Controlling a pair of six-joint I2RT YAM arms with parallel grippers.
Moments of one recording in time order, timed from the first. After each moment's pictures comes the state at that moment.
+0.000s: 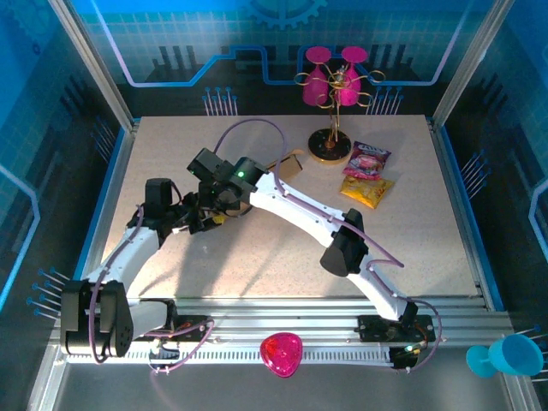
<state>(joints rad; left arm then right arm) 0.02 1.19 0.63 -0.18 0.73 -2.09 1.03 2.34 2.51 -1.16 0.03 0.93</state>
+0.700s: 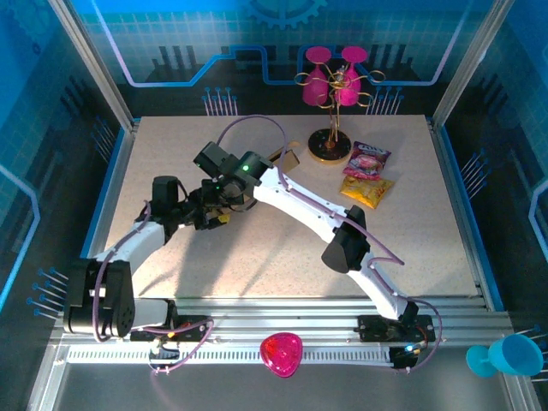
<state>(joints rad) 0.00 1.32 0.62 0.00 0.73 -2.09 0.99 2.34 2.51 -1.16 -0.05 0.84</state>
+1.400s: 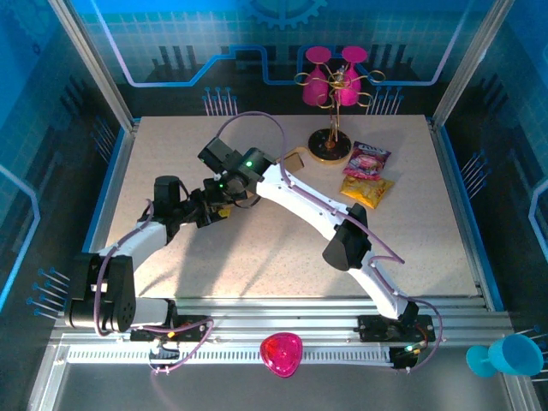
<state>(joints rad) -0.01 1.34 0.60 0.09 0.73 -2.09 0.96 2.34 2.51 -1.17 -0.09 0.65</state>
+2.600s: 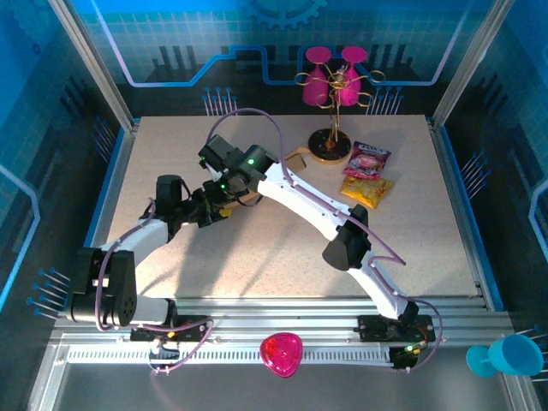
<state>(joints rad) -0.02 1.38 0.62 0.08 0.74 -2.09 0.97 2.34 2.56 -1.22 -0.10 0.46</state>
